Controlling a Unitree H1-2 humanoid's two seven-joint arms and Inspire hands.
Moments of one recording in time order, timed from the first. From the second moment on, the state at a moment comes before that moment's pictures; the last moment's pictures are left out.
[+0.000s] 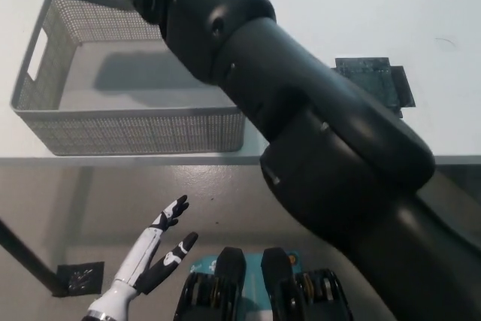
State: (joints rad) left_arm -0.11 0.18 -0.13 0.27 0.25 -0.36 -0.06; right_arm -1.73 0.25 0.50 1.45 -0.61 -0.01 -0.01
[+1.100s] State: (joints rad) left_arm -0.14 0.18 -0.16 0.27 0.25 -0.35 -0.08; right_arm -1.70 0.28 0.47 1.47 -0.54 0.06 0.17
